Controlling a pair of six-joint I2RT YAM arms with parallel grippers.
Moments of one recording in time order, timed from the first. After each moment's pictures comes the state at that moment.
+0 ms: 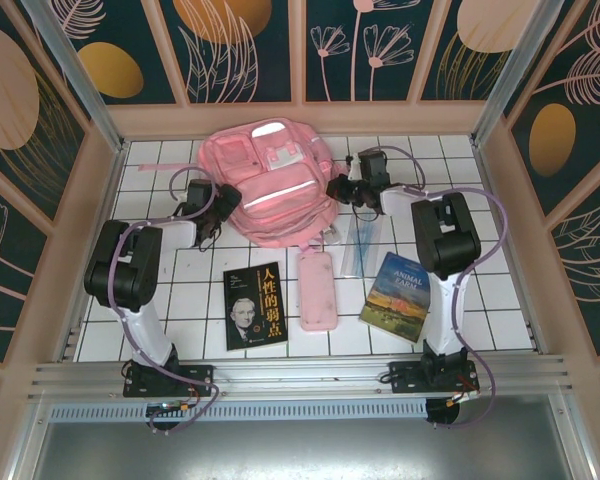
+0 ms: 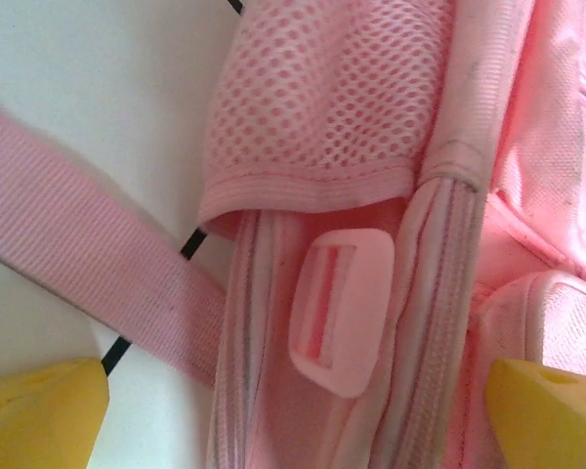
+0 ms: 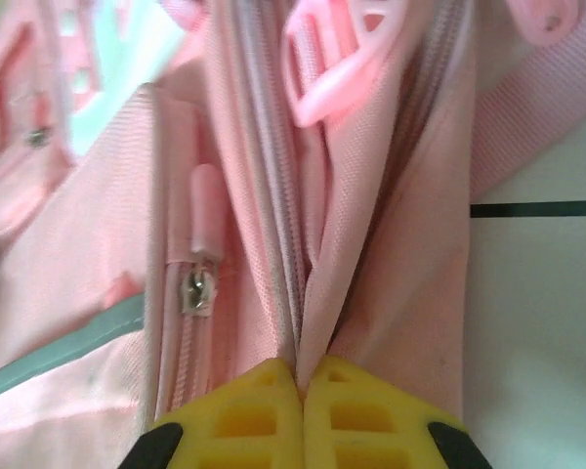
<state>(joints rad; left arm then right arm) -0.21 1.85 0.95 0.18 0.01 -1.06 0.31 2.08 1.33 0.08 -0.51 0.59</state>
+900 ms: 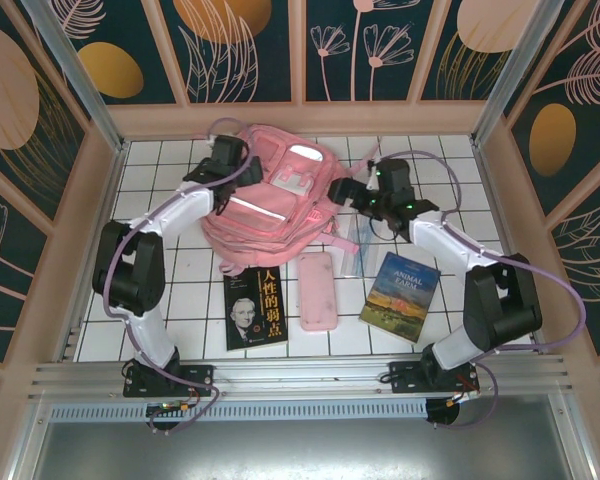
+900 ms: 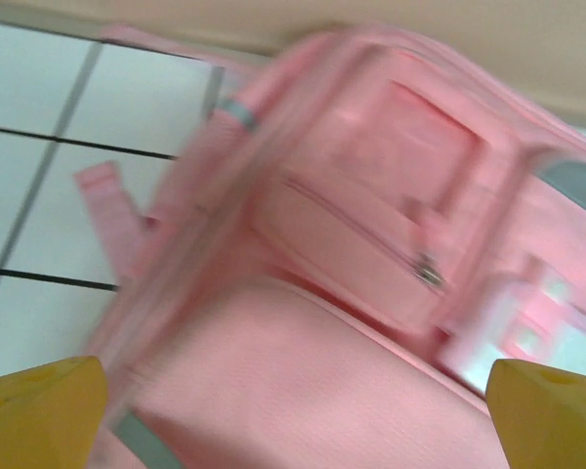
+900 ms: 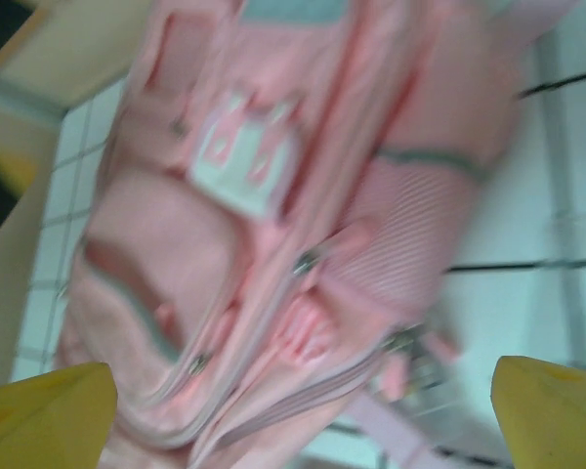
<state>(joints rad) -0.39 1.83 1.40 -0.28 -0.27 -0.43 0.35 1.52 1.03 -0.15 -0.25 0.61</state>
